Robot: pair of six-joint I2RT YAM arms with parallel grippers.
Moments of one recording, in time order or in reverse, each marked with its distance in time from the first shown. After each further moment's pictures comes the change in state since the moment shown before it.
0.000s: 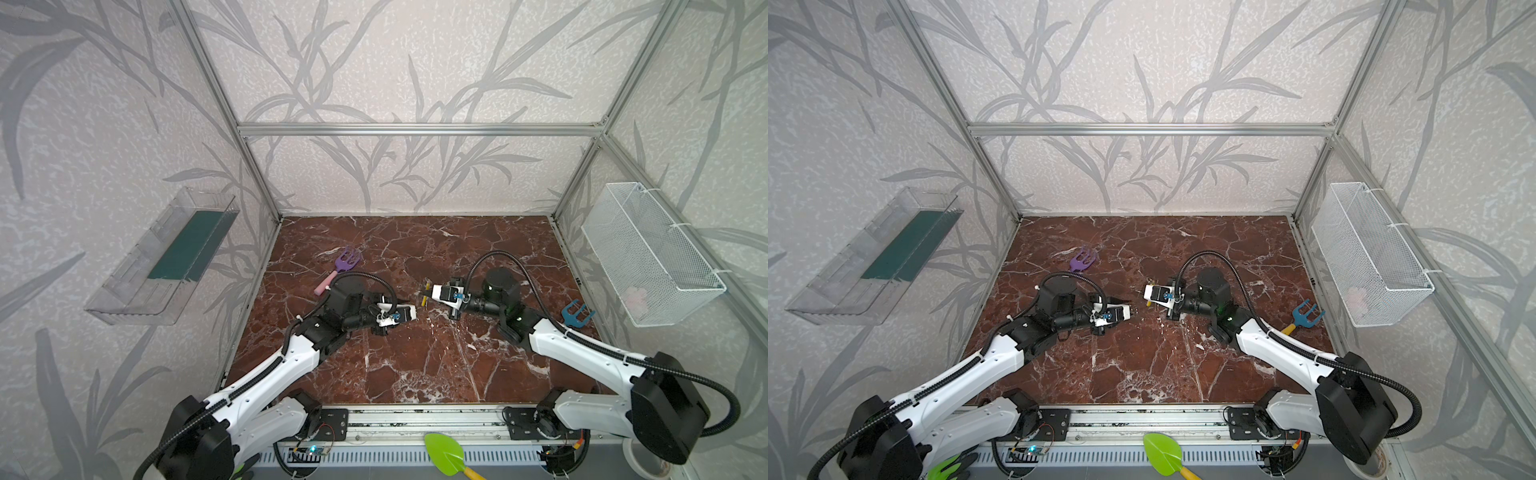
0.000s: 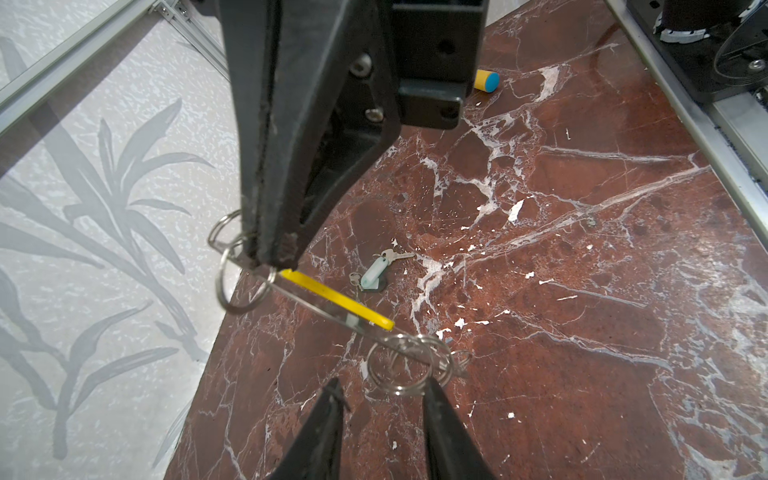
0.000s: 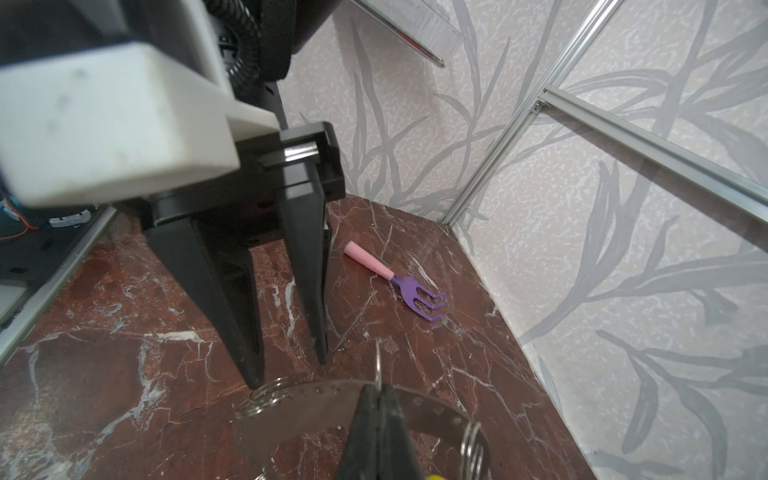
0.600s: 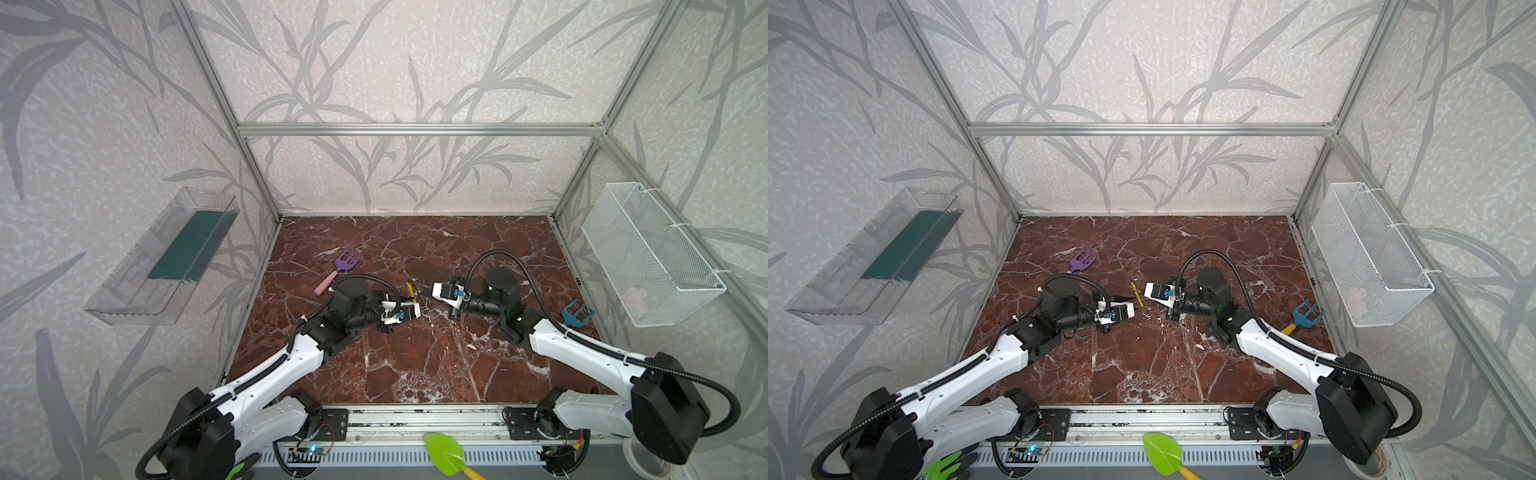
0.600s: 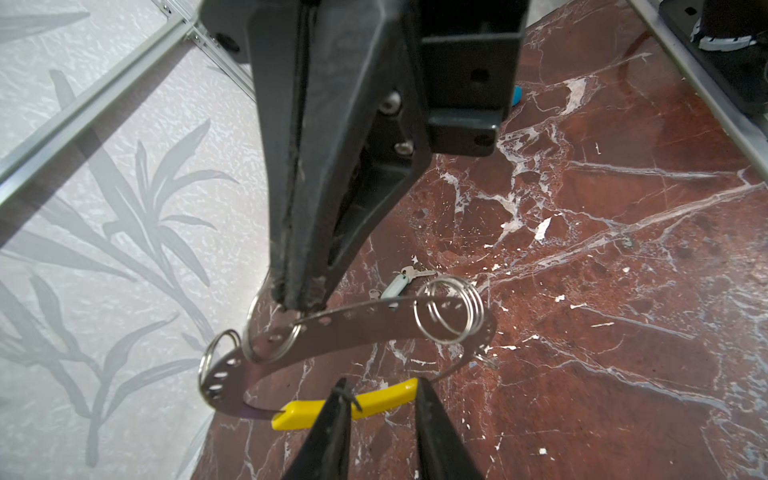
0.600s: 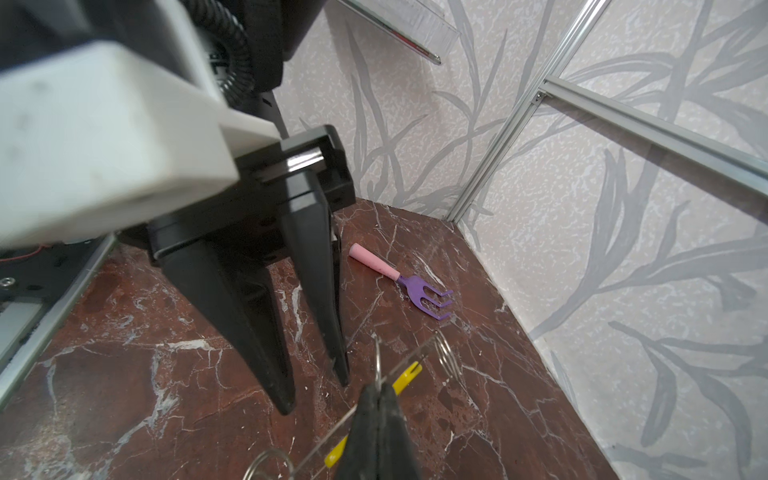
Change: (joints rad) left arm -0.050 0.011 -0.020 0.135 -0.069 -0.002; right arm -0.004 0.002 0.001 0.000 0.003 0.075
